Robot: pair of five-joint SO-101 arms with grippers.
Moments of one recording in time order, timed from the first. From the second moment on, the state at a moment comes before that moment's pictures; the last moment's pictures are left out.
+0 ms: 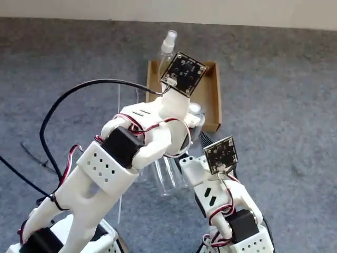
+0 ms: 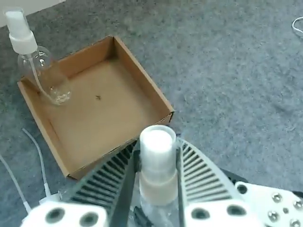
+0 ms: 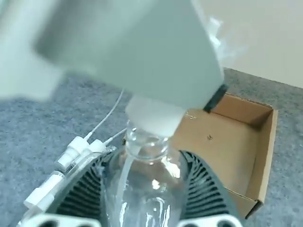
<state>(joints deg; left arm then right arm) 33.9 -29.4 15.3 63.9 12.1 -28.0 -102.9 84.2 39.0 4.3</state>
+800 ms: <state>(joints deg) 33.5 -44.1 36.2 52.1 10.1 -27.3 -102.9 84.1 38.9 4.2</state>
